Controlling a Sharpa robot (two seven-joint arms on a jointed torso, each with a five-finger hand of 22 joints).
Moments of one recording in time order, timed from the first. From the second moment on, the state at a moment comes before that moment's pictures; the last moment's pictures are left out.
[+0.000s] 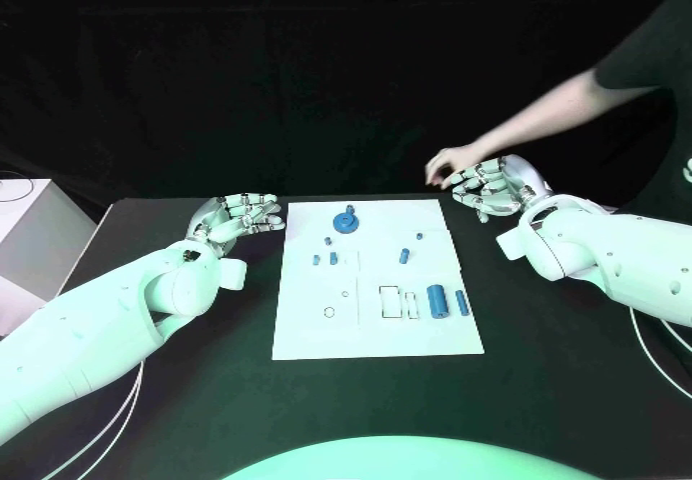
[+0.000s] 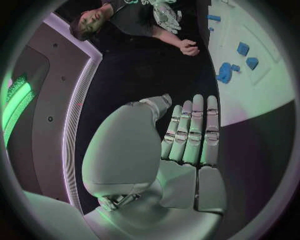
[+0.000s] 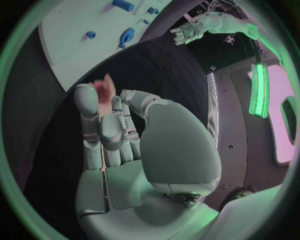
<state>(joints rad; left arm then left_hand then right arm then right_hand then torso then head) 0.81 -0.76 0.39 1.28 -0.29 -0.23 0.30 1.47 -0.22 0.57 0.22 0.05 0.85 0.22 0.31 0.24 1.07 0.17 0.16 0.07 1.02 0.11 0.41 0.33 0.17 0.96 0.23 0.23 0.14 1.20 -0.86 -0.10 1.25 -0.65 -0.52 0.27 1.41 -0.24 0.58 0.04 0.28 1.01 0.17 0.10 0.36 1.19 0.09 0.11 0.07 1.43 0.00 1.22 0.93 0.17 1.34 0.09 0.85 0.79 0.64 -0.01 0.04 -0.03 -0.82</state>
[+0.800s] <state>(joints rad) 0.81 -0.76 0.40 1.30 -0.29 -0.23 0.31 1.47 -0.22 0.57 0.22 0.05 0.85 0.22 0.31 0.24 1.07 0.17 0.16 0.07 1.02 0.11 0.41 0.33 0.17 0.96 0.23 0.23 0.14 1.19 -0.82 -0.10 1.29 -1.28 -0.43 -0.03 1.36 -0.29 0.57 0.04 0.28 1.01 0.17 0.10 0.36 1.18 0.10 0.09 0.07 1.46 0.00 1.35 1.10 0.14 1.41 0.09 1.02 0.97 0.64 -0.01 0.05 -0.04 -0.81</state>
